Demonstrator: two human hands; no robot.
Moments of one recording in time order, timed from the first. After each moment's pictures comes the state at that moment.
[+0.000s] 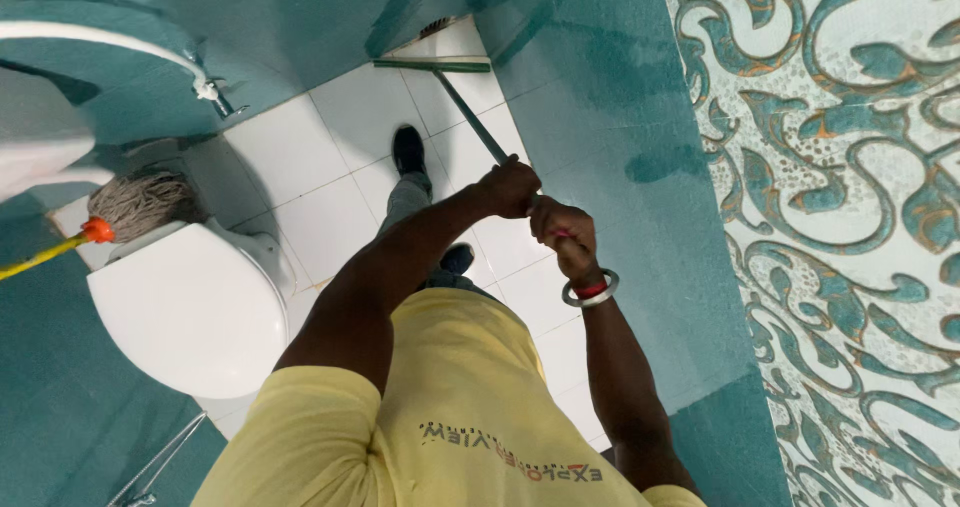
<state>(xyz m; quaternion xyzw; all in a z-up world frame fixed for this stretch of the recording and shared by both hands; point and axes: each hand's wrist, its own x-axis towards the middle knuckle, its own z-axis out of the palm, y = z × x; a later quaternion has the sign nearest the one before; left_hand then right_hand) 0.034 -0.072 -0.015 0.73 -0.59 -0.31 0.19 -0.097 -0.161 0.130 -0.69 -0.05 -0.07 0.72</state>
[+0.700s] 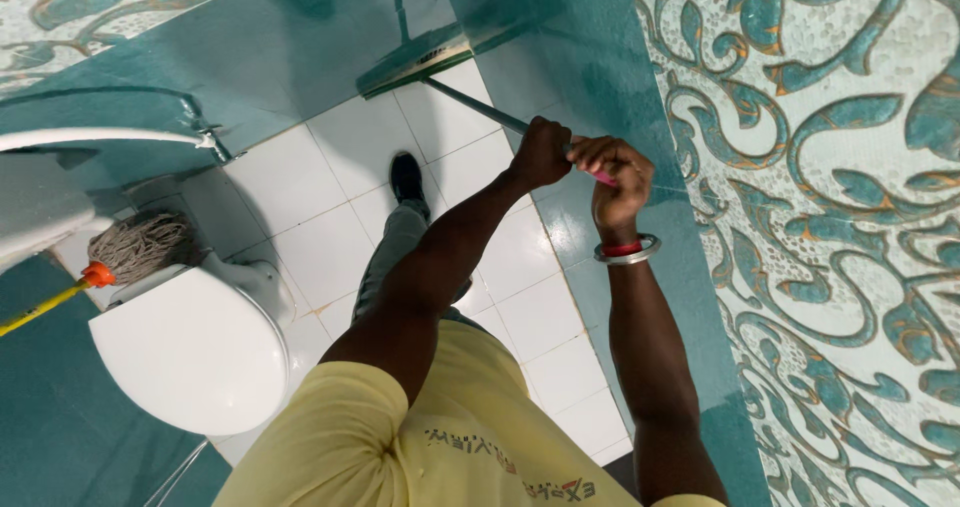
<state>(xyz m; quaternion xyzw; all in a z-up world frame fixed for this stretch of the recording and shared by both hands) 0.150 -0.192 -0.049 0.72 -0.38 -0.10 0.57 0.066 -0.256 0.138 -0.64 0.08 -0.21 0.74</state>
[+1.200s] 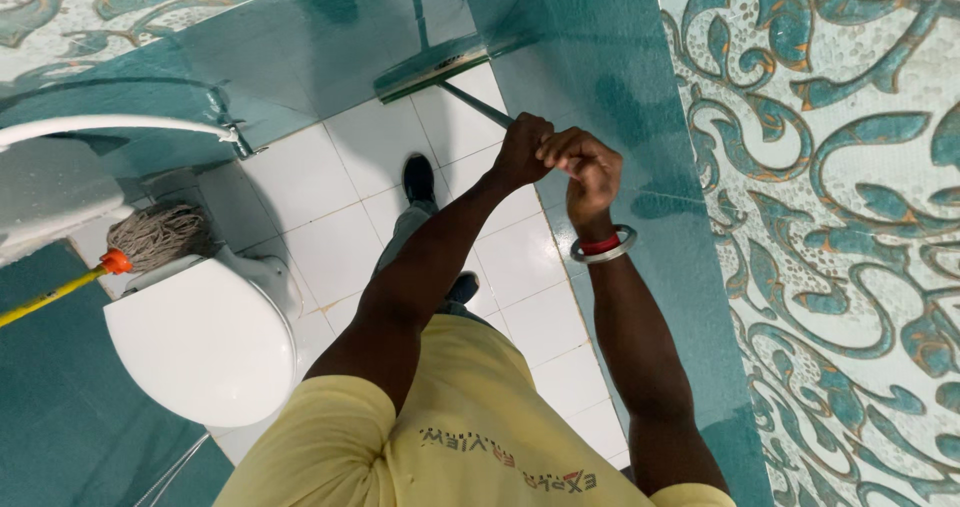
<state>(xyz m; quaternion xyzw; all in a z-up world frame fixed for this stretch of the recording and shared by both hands) 0.178 -0.133 -0.046 0.74 -0.33 -0.05 0.58 0.105 -0.198 0.141 -0.65 0.02 -0.18 0.74</state>
